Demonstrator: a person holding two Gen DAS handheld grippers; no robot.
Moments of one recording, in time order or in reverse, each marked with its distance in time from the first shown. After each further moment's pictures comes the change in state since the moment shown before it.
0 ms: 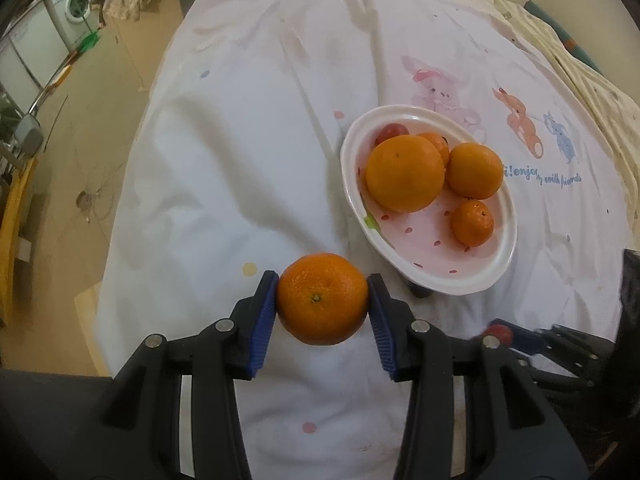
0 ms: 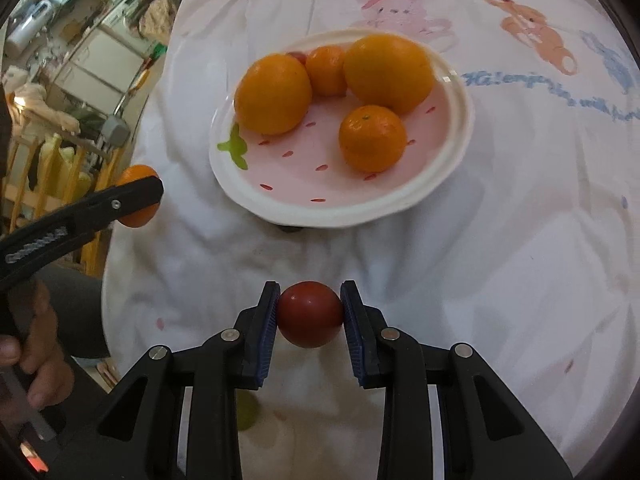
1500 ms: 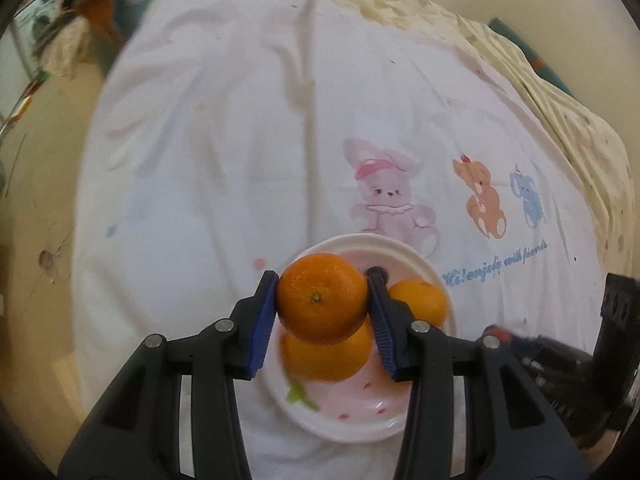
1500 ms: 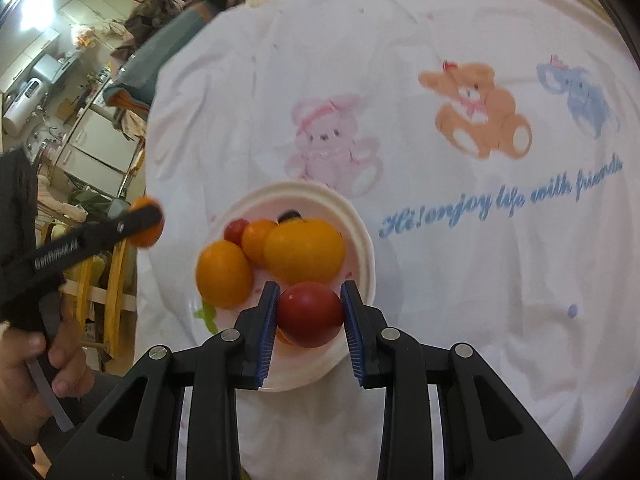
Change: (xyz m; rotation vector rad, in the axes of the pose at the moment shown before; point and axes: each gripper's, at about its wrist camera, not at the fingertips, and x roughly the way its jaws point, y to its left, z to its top) left arm 0.021 -0.049 0.130 0.063 -0.057 -0.157; right arm -0.026 -0.062 0.099 0.115 -0.161 0.045
